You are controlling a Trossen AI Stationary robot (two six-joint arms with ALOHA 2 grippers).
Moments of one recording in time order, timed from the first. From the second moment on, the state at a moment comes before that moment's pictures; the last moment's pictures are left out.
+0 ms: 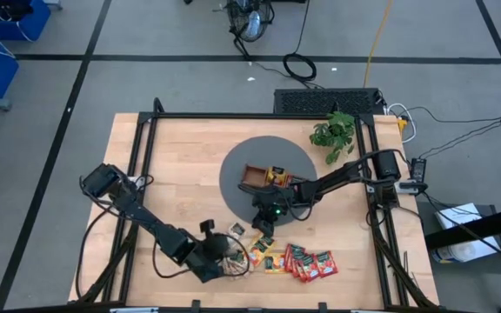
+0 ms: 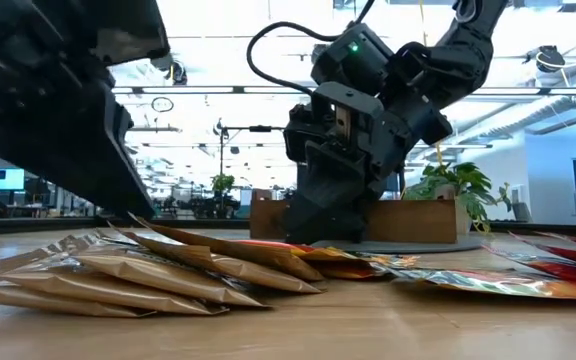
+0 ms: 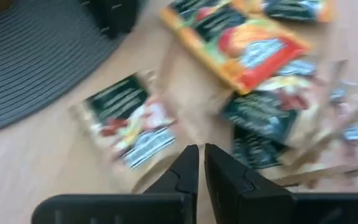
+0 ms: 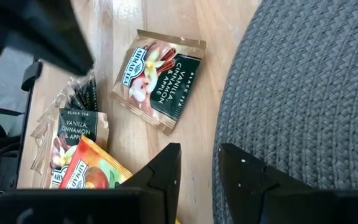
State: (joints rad) left arm -0.65 1.84 1.00 -0.23 -0.54 -0.75; right arm 0.08 1.98 0.93 0.33 -0.32 0.58
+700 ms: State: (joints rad) left arm -0.57 1.92 0.99 -0.23 -0.54 -0.70; right arm 0.08 1.96 0.93 0.36 -0.31 0.56
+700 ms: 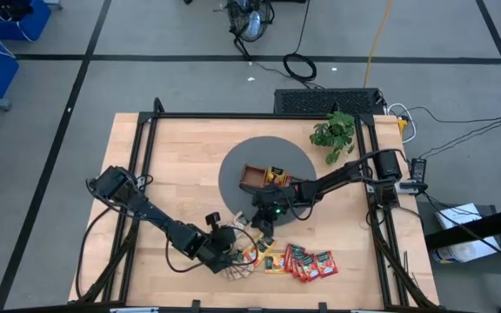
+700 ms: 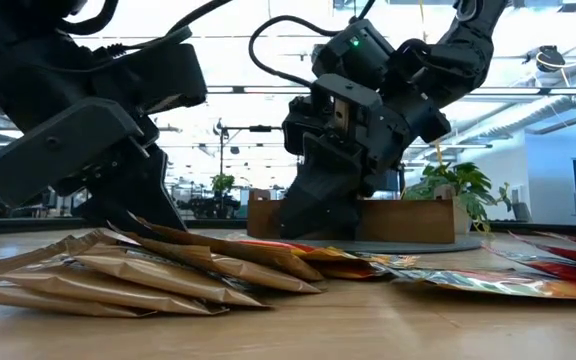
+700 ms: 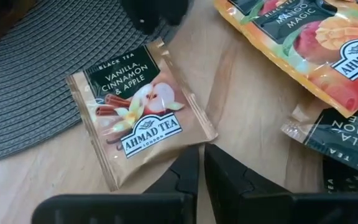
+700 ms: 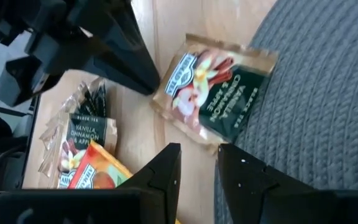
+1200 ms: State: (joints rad) left arm -0.60 1.87 0.99 -0.23 -0.66 -0.68; right arm 0.06 1.96 0.93 0.36 -0.28 0.53
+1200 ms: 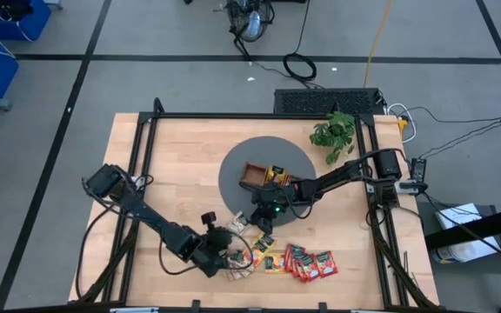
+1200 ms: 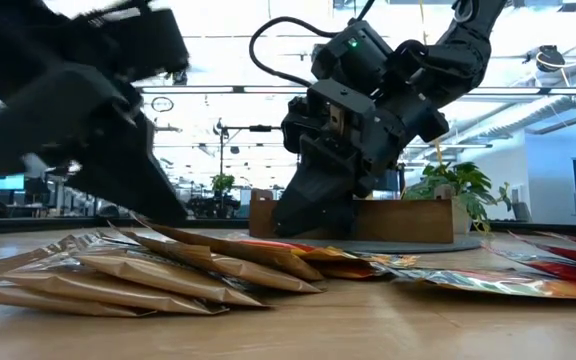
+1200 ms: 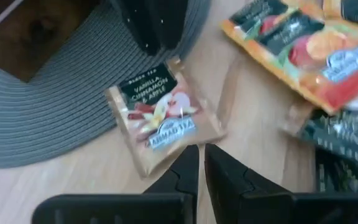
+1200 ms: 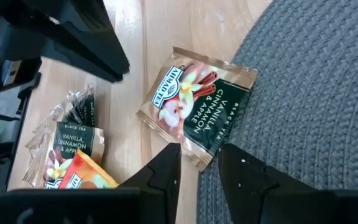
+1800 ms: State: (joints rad) left arm -0.52 1.99 0.99 -0.20 -0.63 -0.68; right arm 0.06 1.95 0.93 0.36 -0.26 0.52
